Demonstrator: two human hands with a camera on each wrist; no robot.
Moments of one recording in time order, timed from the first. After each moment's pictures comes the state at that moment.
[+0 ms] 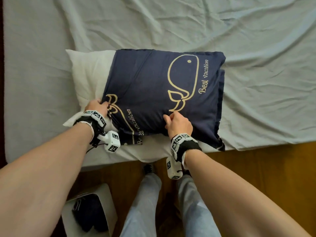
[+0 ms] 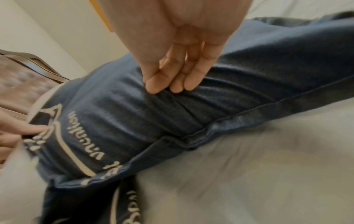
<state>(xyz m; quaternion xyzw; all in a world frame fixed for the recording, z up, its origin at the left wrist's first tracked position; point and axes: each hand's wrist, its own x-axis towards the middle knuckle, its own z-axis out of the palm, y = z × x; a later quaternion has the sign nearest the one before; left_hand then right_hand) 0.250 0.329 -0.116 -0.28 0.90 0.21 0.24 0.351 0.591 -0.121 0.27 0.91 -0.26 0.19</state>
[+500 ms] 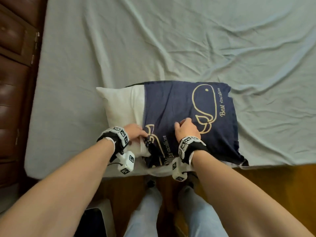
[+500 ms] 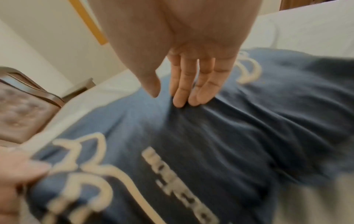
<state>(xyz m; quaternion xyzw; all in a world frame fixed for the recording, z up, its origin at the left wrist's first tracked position) 0.269 0.370 -0.051 -0.14 0.80 0.30 0.50 0.305 0.581 -0.060 0.31 0.88 -0.25 0.24</state>
